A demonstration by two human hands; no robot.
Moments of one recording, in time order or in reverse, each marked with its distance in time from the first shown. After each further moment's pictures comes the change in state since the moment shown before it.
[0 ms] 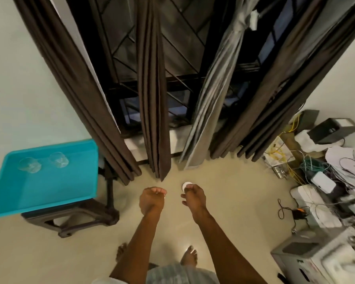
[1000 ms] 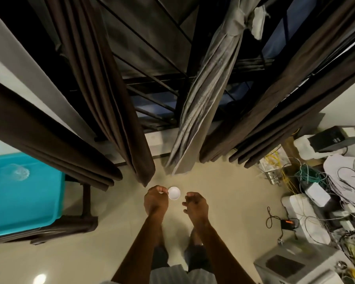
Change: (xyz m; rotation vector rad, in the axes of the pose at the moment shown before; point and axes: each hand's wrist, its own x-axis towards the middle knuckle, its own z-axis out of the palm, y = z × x) left_hand 0.080 0.112 0.150 0.046 -0.049 -0.059; right_hand 0.159 -0.061 -0.058 -0.182 0.045 0.031
